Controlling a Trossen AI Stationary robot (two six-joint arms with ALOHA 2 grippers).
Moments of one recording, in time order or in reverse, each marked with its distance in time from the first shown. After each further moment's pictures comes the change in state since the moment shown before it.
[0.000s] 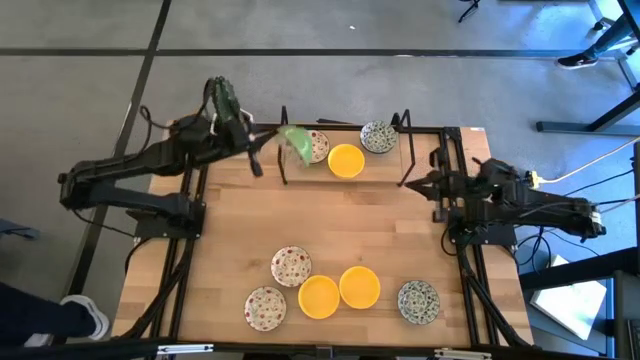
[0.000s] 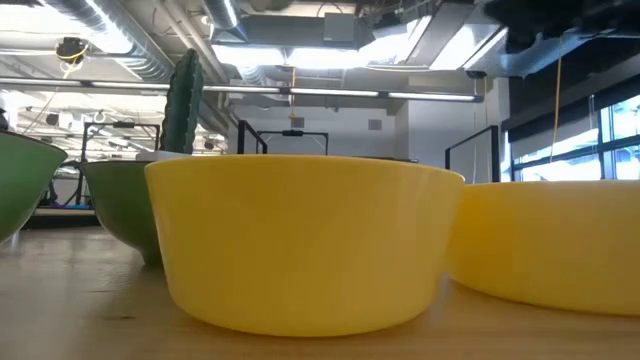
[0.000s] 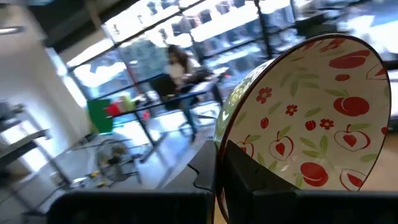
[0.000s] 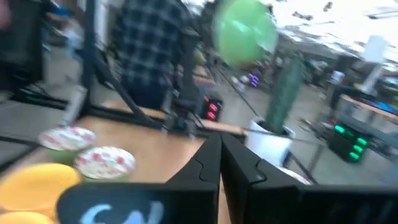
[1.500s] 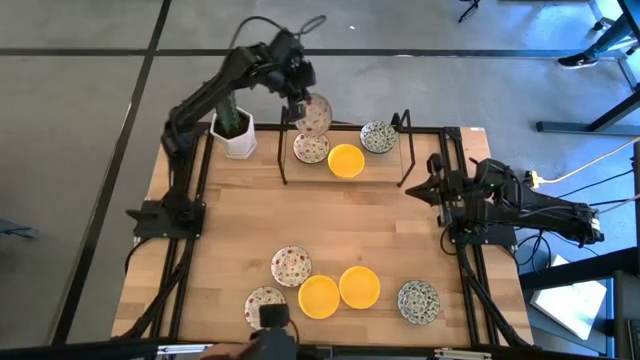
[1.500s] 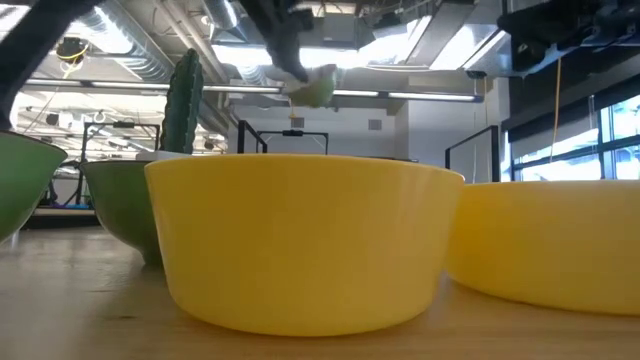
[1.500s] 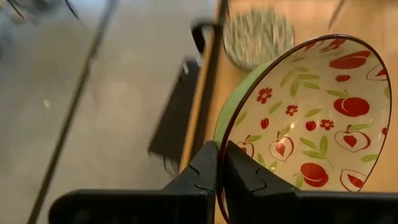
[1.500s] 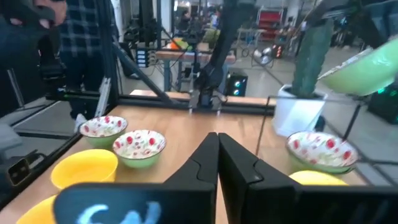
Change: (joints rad) left arm 0.436 1.007 1.280 -1.149 0.320 0.123; right arm -0.049 -0.013 -0.009 -0.142 -0.133 0.144
